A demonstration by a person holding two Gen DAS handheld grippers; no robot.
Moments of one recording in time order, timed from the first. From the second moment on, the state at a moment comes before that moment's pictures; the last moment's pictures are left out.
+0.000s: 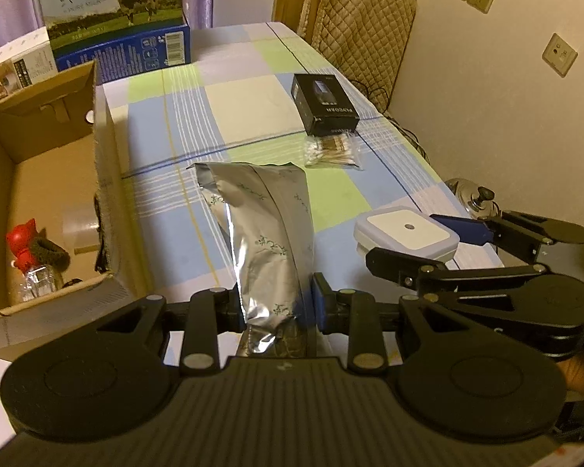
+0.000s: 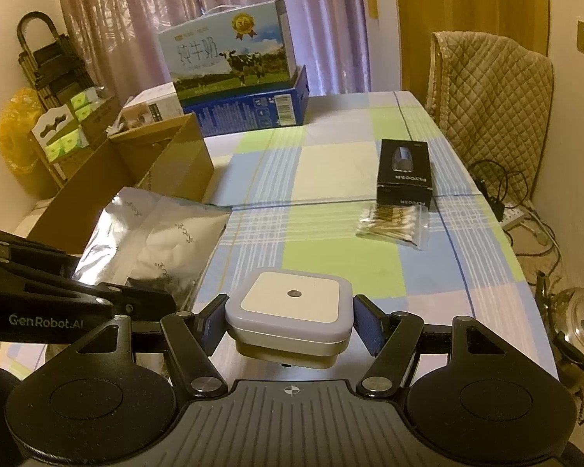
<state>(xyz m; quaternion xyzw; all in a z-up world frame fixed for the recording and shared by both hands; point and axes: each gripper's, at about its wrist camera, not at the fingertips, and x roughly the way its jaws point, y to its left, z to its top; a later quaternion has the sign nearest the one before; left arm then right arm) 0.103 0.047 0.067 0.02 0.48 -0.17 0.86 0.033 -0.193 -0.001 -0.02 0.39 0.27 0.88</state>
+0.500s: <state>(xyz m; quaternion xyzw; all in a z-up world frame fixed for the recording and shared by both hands) 0.088 0.105 0.103 0.01 0.46 -0.13 0.88 0.021 -0.148 0.014 -0.03 0.38 0.32 0.87</state>
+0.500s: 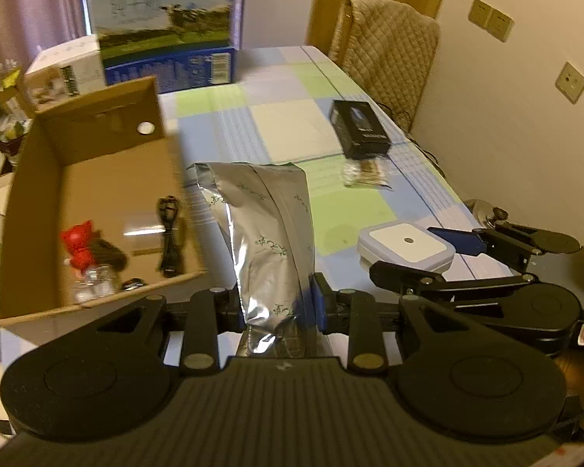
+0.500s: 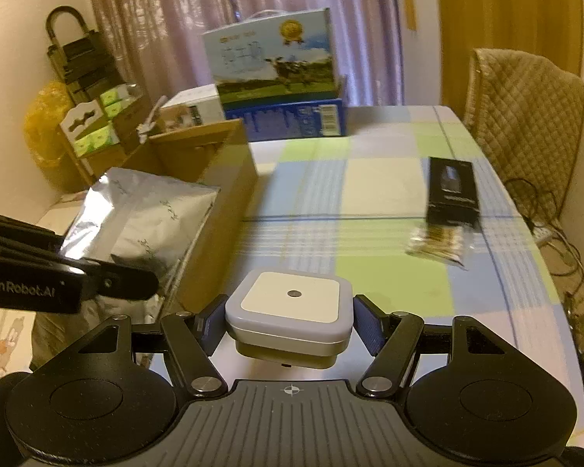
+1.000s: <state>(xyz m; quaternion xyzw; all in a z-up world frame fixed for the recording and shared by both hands) 0.074 0.187 0.133 0.01 0.44 -0.06 0.89 0.009 -0.063 0.039 -0.05 0.35 0.39 0.85</state>
